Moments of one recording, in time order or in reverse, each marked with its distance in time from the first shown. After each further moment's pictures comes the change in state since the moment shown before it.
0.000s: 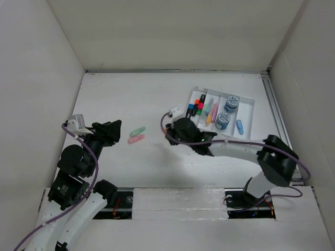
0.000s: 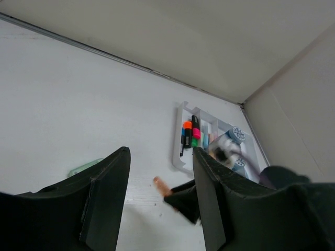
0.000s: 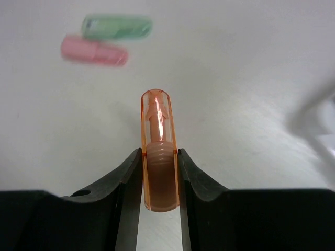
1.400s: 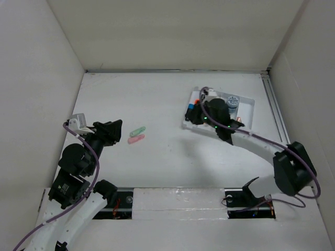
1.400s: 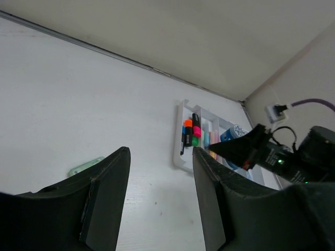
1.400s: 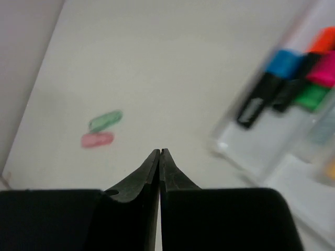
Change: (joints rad) left arm 0.000 0.011 0.000 0.000 0.005 0.000; right arm -0.579 -0.335 -0.194 0.139 -0.330 0.289
